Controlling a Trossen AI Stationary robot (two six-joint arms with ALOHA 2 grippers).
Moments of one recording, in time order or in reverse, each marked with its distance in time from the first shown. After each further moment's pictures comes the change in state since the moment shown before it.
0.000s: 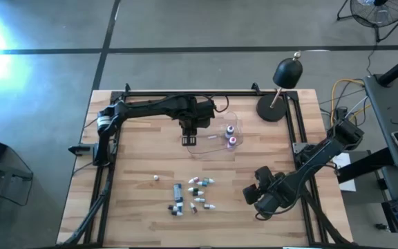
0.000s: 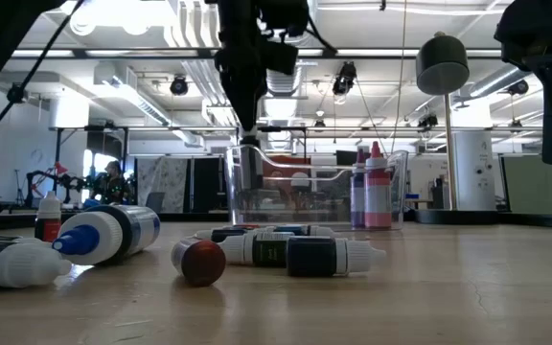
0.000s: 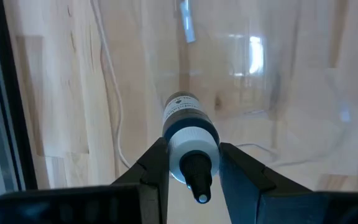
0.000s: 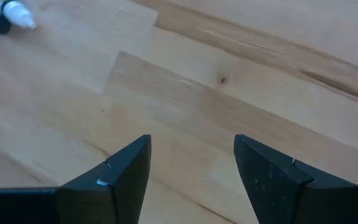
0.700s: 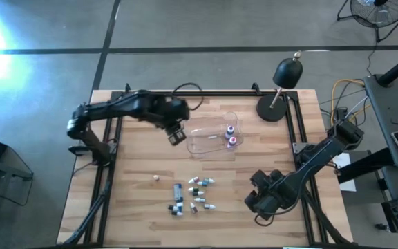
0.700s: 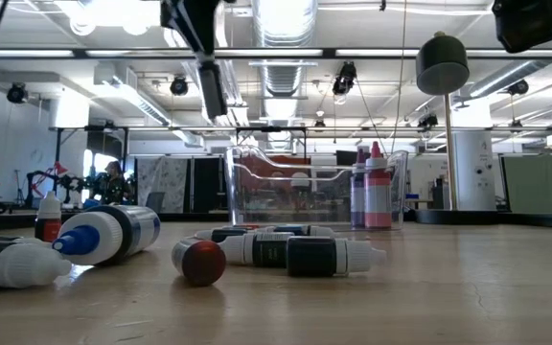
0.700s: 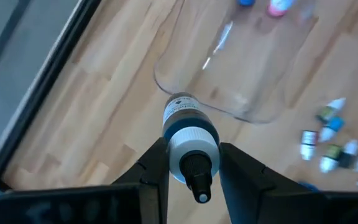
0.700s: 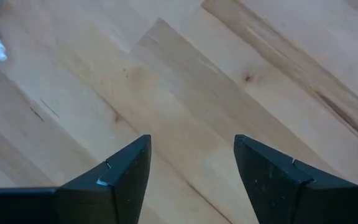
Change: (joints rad) left arm -0.119 -0.303 -0.026 -0.151 -0.134 -0.608; right arm 0.003 0.000 0.048 -0.001 -0.052 -0.330
